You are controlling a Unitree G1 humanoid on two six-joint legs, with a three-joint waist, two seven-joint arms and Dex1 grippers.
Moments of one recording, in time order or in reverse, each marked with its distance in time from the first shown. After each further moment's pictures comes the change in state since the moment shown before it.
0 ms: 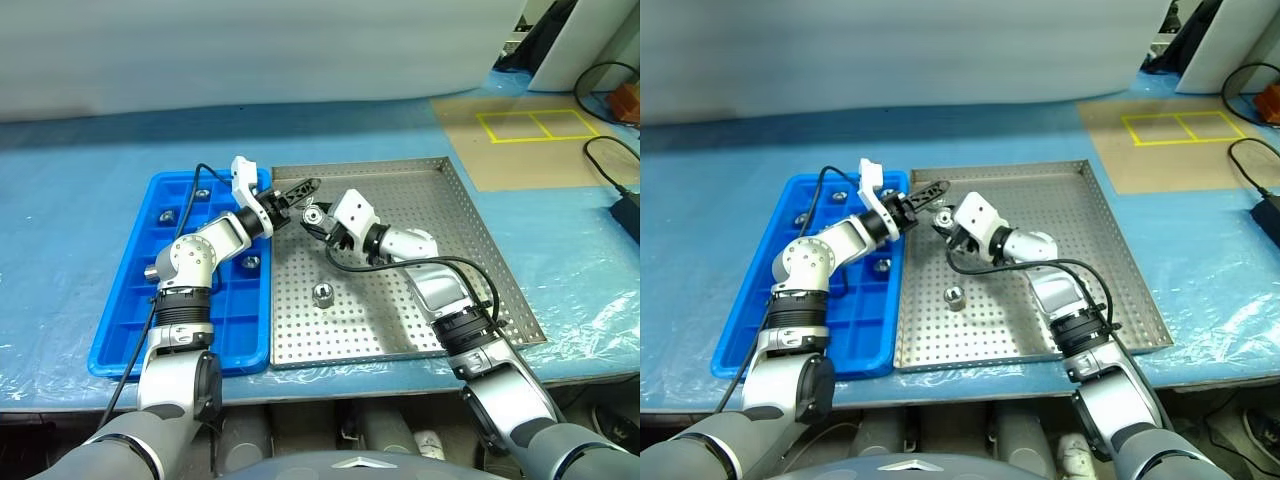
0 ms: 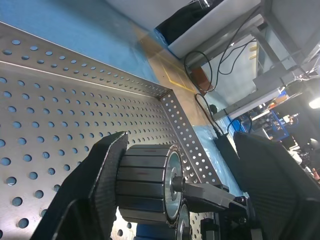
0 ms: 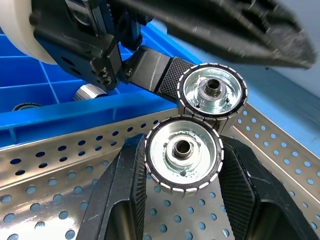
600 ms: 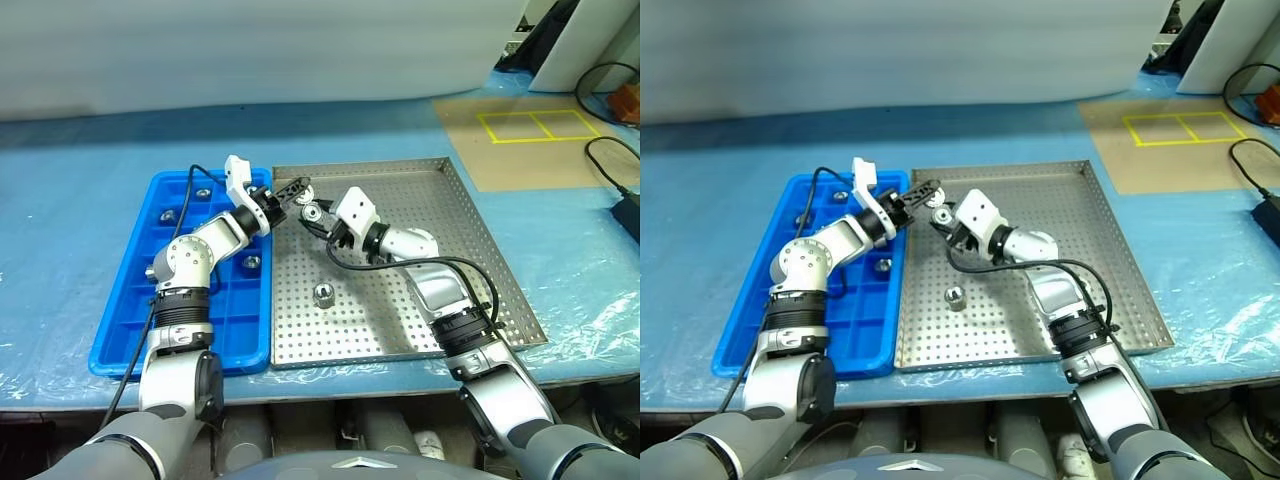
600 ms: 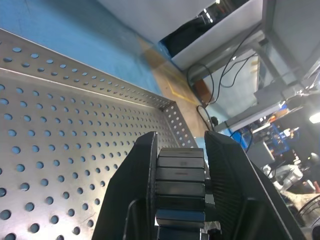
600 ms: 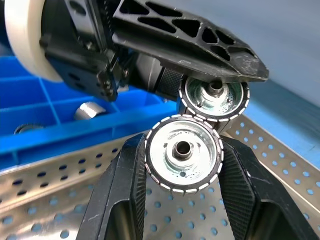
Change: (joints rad) left arm -0.012 -0.060 0.093 0.010 -0.043 -0.034 0.045; right arm 0.004 0.060 -0.069 -0.004 0.059 0.001 -0.012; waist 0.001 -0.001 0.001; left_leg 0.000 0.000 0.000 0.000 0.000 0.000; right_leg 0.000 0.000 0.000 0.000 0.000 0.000
